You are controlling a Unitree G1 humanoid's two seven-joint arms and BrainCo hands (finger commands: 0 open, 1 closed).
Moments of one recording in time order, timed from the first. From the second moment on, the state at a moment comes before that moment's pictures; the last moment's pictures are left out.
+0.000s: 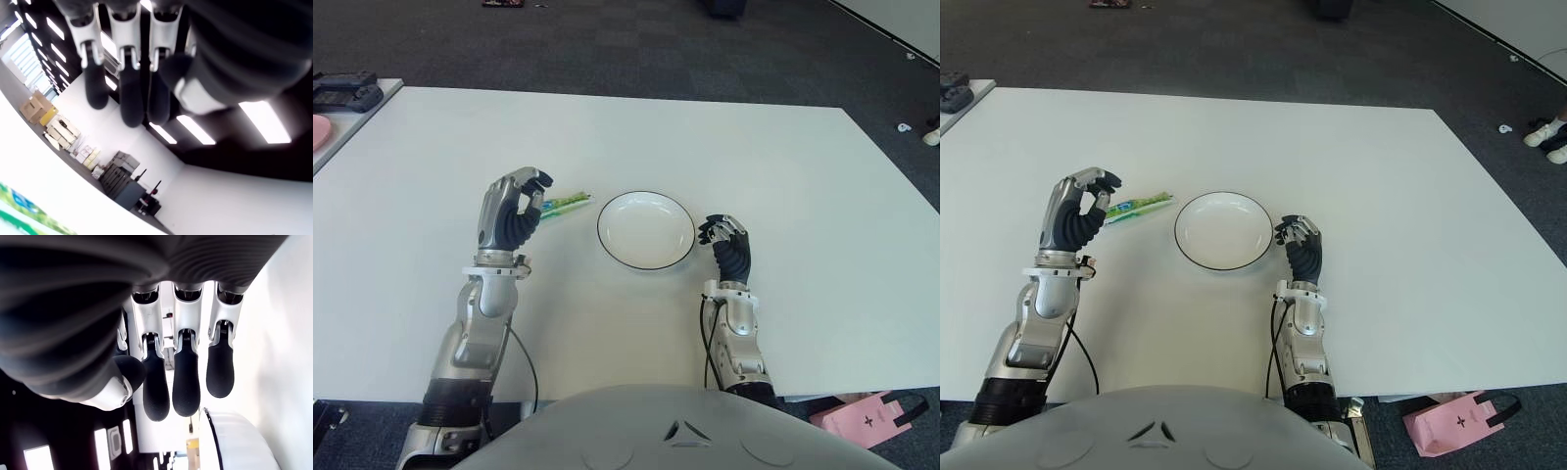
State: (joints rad) left arm 0.14 0.29 0.00 -0.15 0.62 -0.21 0.22; right arm 0.16 0.06 0.02 0.23 0.05 -0.35 -0.19
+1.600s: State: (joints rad) left arm -0.45 0.73 -0.40 0.30 0.97 -0.17 -0.32; right arm 0.16 0.06 0.03 0.22 0.04 -0.34 -0.25
